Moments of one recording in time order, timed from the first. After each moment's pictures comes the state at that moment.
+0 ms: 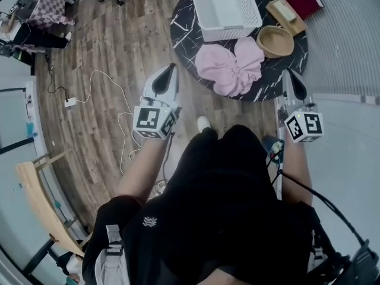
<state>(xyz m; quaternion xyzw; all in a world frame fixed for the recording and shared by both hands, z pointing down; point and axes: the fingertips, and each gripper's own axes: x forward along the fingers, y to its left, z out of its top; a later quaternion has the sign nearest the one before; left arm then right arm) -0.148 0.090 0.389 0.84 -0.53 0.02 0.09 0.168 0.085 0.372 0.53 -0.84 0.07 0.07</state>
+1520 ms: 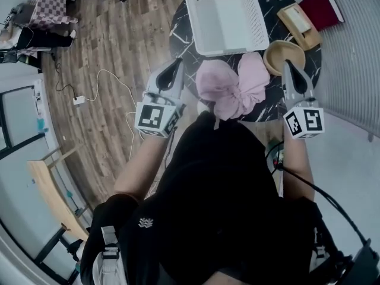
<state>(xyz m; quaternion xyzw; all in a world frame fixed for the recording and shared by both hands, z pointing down) -0.100 -0.061 0.403 0.85 -0.51 0.07 0.07 0.180 -0.077 0.411 0.51 -0.85 0.09 0.04</state>
